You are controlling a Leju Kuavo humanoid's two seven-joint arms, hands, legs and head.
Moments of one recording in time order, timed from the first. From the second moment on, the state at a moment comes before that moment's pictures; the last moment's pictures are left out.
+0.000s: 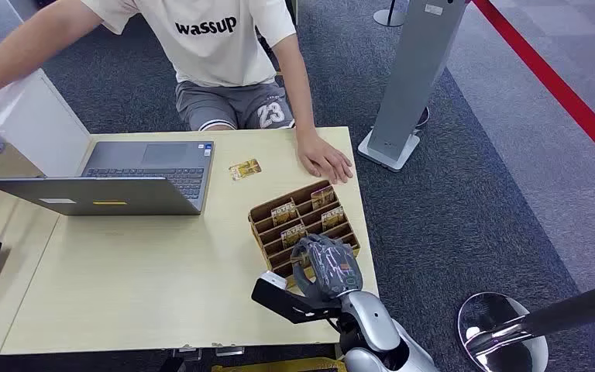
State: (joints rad) left arm -0.11 0.11 -1.17 -0.21 0.91 0.13 -0.01; right arm -0.21 -0.11 0.79 -1.48 0.99 -0.11 0.32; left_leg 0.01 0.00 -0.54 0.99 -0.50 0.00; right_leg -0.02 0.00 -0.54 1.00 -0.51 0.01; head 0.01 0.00
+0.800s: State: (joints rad) left arm -0.11 0.11 -1.17 -0.21 0.91 0.13 -0.01; right arm -0.24 -0.11 0.81 -1.40 1.03 -0.14 0.37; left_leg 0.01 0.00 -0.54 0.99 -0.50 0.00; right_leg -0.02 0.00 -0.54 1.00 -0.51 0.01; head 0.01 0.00
